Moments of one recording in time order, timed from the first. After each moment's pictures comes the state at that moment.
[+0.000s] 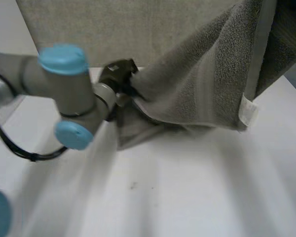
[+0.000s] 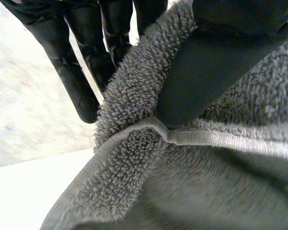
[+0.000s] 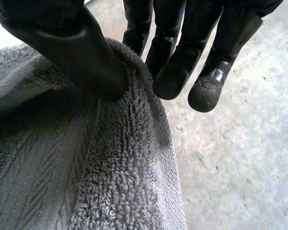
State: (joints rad) left arm 4.16 -2.32 -0.83 3.08 -1.58 2.95; right arm 1.89 -1.70 1.17 0.21 1.35 2.59; left_hand 1.17 1.21 1.21 1.22 1.01; right_hand 1.34 1.31 1.36 1.36 1.17
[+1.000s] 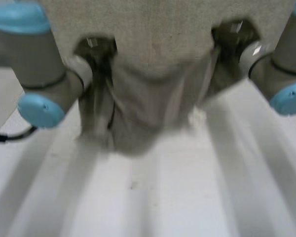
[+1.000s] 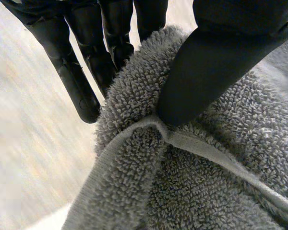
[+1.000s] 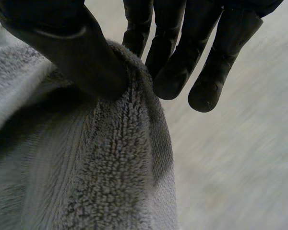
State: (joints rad) left arm 4.24 -2.22 -0.70 2.95 -1.57 3.25; right arm 1.93 -0.91 0.66 0.16 1.45 2.80; left_hand 1.17 1.21 1.21 1.22 1.01; right_hand 1.34 1.31 1.36 1.36 1.17
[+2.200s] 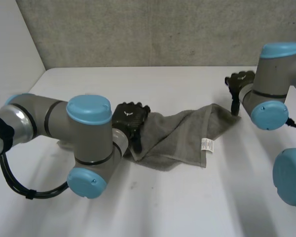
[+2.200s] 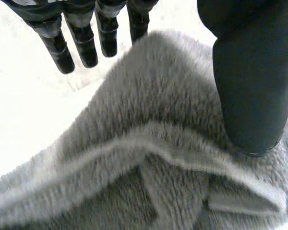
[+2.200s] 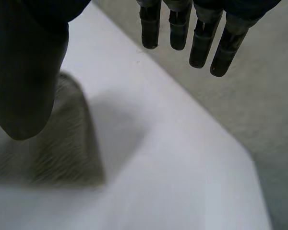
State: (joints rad) left arm 4.05 -2.29 -1.19 3.21 -1.67 3.26; right arm 1.86 -0.41 0.21 0.50 1.66 2.66; left_hand 0.26 0.25 0.25 0.25 0.08; right_hand 0.24 0.26 0.25 0.26 0.06
